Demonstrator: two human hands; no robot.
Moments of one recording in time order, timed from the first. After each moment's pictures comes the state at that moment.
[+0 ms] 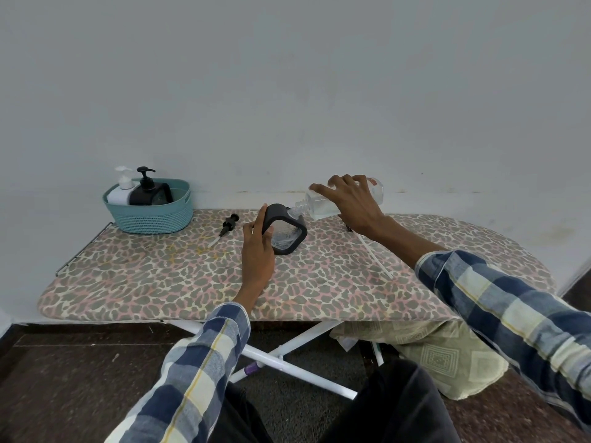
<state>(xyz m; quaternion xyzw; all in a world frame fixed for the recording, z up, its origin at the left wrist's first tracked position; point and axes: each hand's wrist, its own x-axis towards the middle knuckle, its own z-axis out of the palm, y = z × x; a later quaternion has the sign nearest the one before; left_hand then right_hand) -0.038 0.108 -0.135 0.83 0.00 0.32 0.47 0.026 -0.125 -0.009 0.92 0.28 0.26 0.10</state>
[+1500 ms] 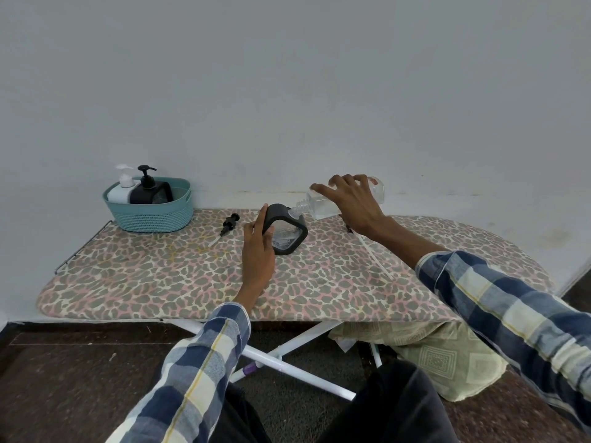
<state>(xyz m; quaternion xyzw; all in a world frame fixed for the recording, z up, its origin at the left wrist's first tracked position) -0.038 0.110 -0.135 0.82 0.00 0.32 0.47 0.032 -0.124 -0.011 0.91 0.29 0.28 0.11</state>
